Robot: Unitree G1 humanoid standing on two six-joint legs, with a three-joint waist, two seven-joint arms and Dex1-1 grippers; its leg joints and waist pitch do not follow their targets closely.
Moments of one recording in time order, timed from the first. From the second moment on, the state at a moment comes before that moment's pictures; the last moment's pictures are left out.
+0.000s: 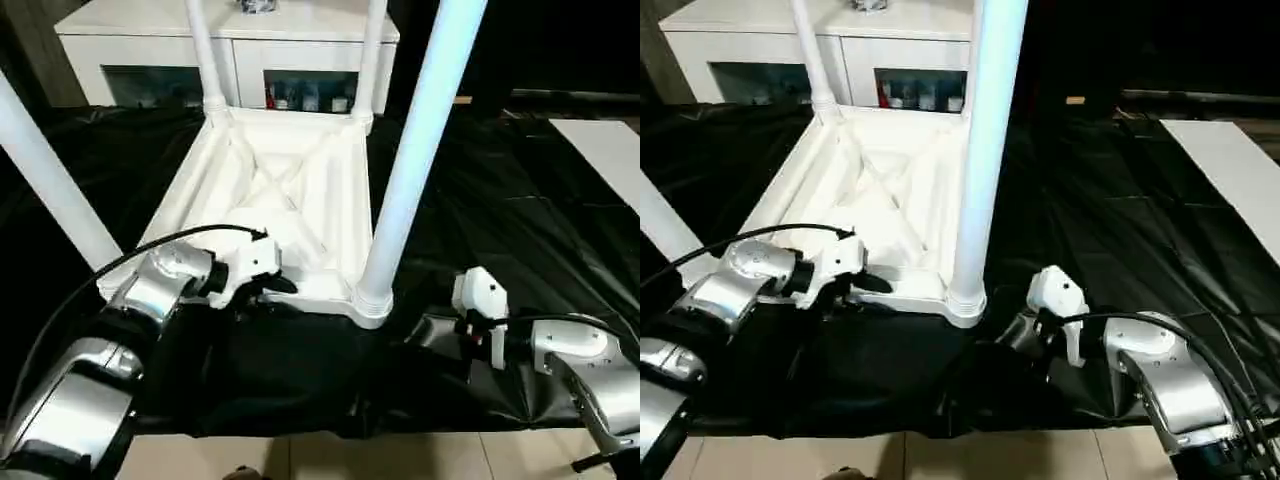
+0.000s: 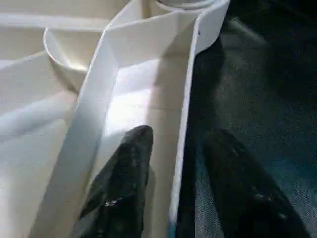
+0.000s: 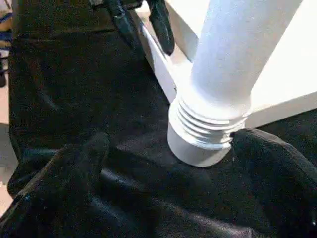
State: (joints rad) left arm -0.77 0.42 -0.35 0.94 0.04 -0.20 -1.27; right arm -0.15 -0.58 0.14 0.00 0.23 0.22 1.05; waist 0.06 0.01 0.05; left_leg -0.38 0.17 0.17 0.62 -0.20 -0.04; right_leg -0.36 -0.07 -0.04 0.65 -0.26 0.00
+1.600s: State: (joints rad) left arm -0.42 0.36 -0.28 0.32 0.04 0.18 -1.11; right arm -0.19 -0.49 0.05 0.06 0.29 0.26 0.93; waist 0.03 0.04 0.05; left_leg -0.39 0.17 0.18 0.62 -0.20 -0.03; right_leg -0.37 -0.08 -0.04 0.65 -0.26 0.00
